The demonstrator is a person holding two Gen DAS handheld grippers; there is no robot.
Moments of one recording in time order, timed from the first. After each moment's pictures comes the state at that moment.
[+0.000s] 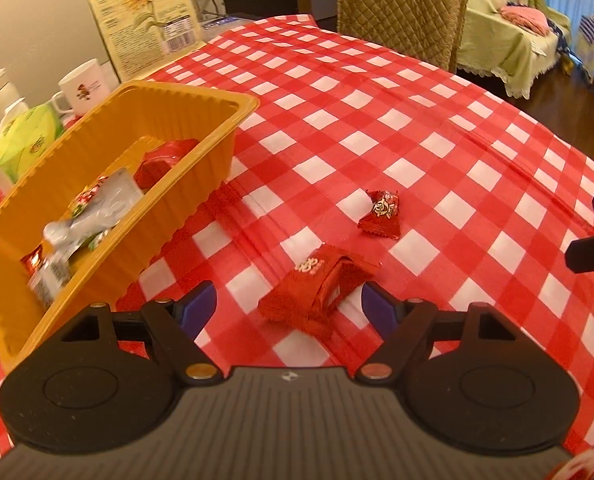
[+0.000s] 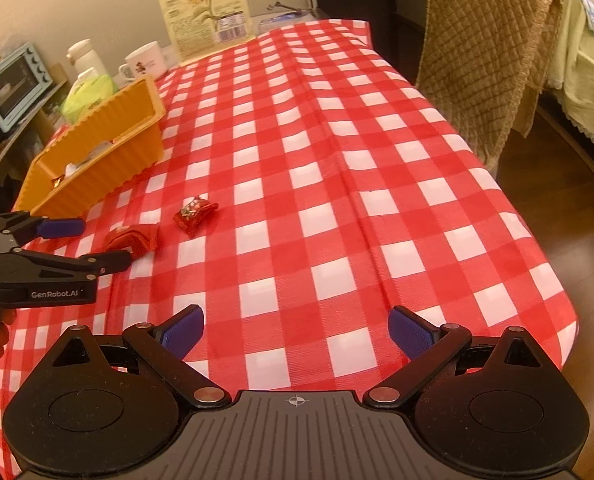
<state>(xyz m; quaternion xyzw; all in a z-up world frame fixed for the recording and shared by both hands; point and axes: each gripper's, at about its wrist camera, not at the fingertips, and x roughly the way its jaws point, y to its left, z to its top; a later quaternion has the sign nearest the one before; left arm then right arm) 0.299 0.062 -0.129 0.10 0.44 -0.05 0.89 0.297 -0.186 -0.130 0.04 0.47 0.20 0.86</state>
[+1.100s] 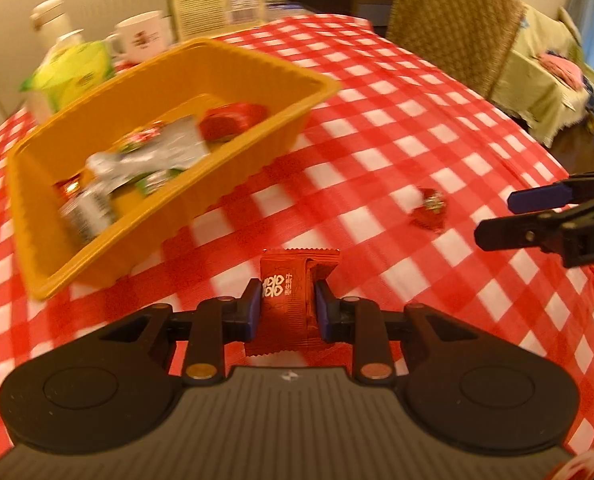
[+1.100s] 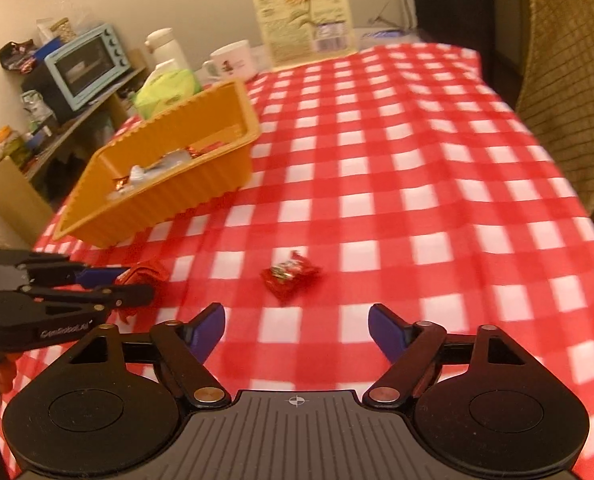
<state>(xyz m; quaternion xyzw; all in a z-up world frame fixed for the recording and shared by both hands) 0.273 0.118 -0.121 0.00 0.45 0.00 0.89 0.347 -0.111 -0.140 0.02 0.43 0.33 0.84</state>
